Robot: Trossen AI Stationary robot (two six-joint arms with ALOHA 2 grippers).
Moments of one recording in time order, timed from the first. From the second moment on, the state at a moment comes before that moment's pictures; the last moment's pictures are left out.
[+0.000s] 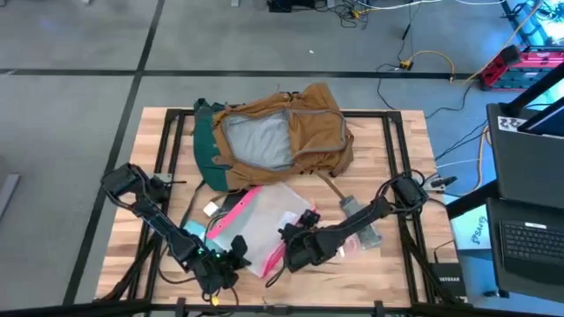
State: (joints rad) left arm -0.83 1.81 0.87 0.07 -0.63 0.26; right arm 0.52 2.14 1.45 -0.70 0.50 0.87
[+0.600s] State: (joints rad) left arm -0.82 1.81 0.87 0.06 -0.60 0.26; right arm 0.52 2.14 1.45 -0.74 0.50 0.94
